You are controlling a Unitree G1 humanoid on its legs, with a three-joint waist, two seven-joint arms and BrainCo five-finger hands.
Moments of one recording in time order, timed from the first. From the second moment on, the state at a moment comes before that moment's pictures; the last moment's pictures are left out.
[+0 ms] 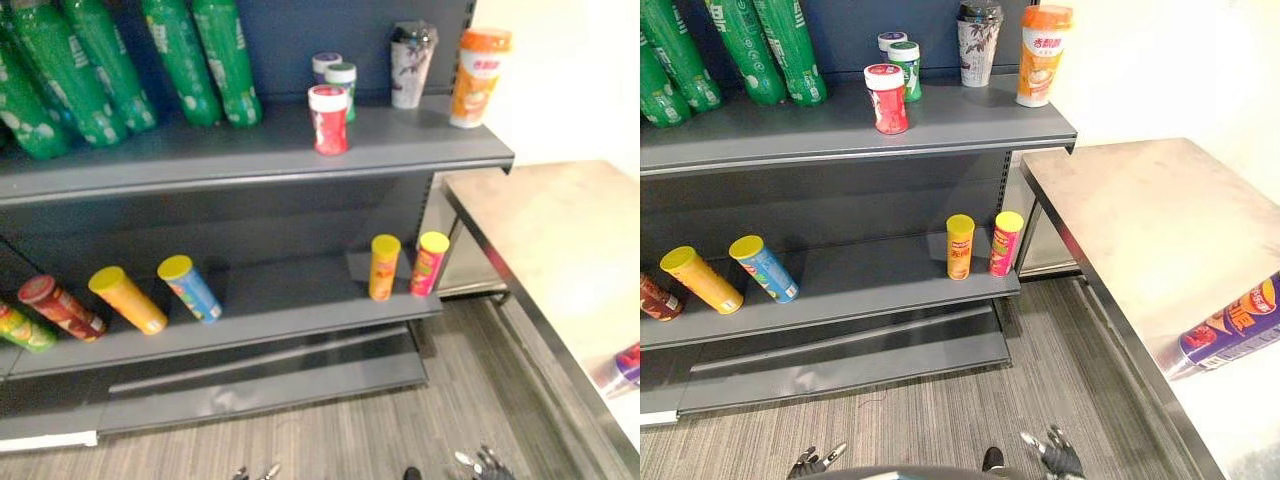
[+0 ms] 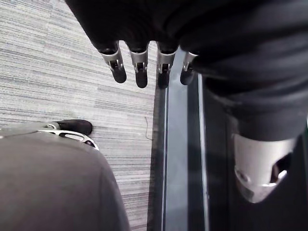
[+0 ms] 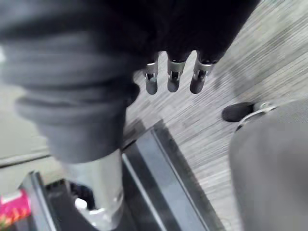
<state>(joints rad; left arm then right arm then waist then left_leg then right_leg) 0.24 0.11 0.05 1.06 -0.20 -0.21 0.12 0.24 -0.14 -0.09 1.00 0.43 -0.20 0.12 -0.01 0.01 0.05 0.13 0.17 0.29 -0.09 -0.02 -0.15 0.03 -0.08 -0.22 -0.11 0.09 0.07</state>
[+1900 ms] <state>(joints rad) 0.14 0.08 0.11 1.03 -0.22 -0.19 0.19 0.18 -0.04 -0.24 1.00 0.50 -0.29 0.00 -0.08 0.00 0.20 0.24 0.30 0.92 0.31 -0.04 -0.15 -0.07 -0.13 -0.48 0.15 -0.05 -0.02</state>
